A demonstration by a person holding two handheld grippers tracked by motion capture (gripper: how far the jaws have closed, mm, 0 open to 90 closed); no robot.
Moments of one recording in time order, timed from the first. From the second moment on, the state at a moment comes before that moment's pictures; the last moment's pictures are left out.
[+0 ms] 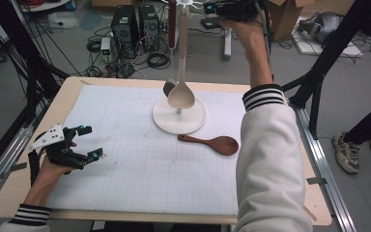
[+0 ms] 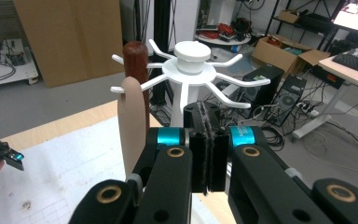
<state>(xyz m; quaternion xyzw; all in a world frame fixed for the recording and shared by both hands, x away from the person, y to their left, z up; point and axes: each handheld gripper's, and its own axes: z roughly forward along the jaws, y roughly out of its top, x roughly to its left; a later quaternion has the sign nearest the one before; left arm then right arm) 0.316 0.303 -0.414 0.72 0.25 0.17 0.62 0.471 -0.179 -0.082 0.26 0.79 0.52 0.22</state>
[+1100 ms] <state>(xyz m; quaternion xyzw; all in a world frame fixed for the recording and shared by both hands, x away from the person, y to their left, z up) 0.316 0.301 -0.413 0.73 0.25 0.17 0.62 0.470 -0.159 -0.086 0.25 0.80 0.51 0.22</state>
